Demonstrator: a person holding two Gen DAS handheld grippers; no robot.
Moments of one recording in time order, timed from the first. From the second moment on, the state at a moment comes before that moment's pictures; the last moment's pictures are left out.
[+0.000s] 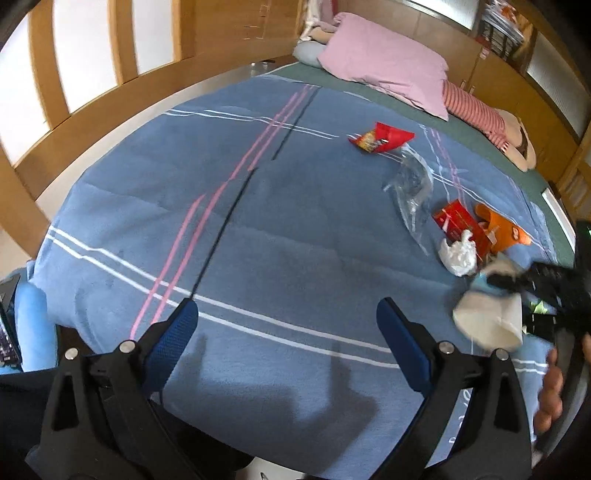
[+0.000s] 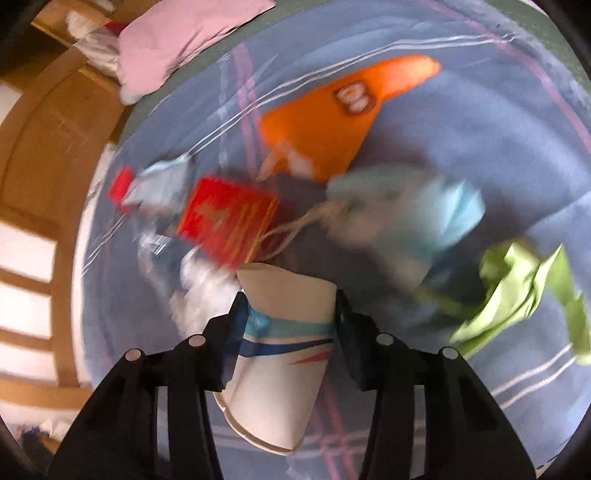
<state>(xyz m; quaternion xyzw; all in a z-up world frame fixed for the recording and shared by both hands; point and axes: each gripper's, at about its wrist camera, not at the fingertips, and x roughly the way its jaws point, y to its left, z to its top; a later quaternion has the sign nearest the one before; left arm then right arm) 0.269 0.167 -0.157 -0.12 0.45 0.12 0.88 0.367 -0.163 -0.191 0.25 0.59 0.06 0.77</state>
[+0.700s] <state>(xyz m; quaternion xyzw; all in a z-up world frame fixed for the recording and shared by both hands) 0.256 0.206 -0.160 -0.19 0.45 0.15 0.86 0.317 -0.063 -0.181 0.09 0.63 0.20 0.74</state>
